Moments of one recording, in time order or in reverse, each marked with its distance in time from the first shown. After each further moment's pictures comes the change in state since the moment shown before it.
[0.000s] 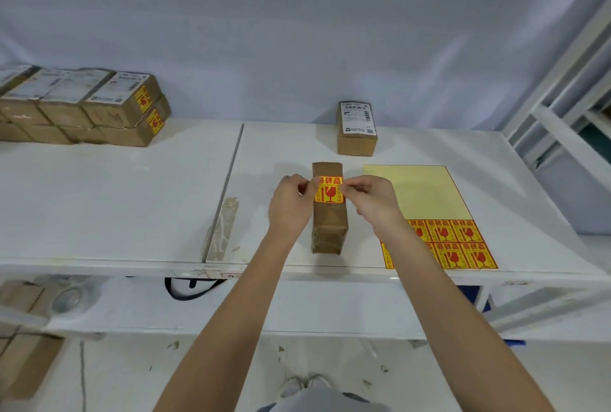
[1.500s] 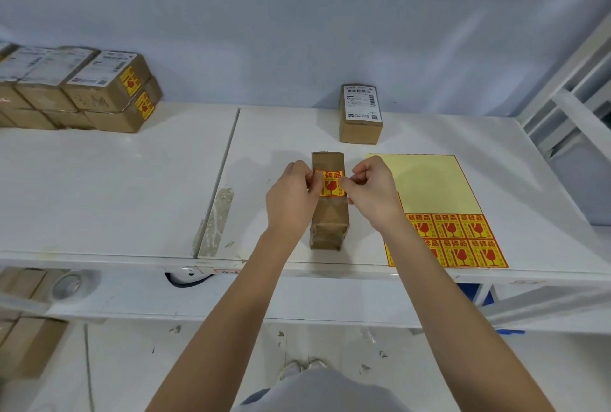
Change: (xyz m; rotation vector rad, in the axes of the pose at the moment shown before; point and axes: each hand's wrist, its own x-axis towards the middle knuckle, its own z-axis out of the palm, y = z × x) left_hand -0.001 -0.001 0.007 0.287 0.099 0.157; right_hand 0.021 0.018 0.008 -0.097 0.038 -0.098
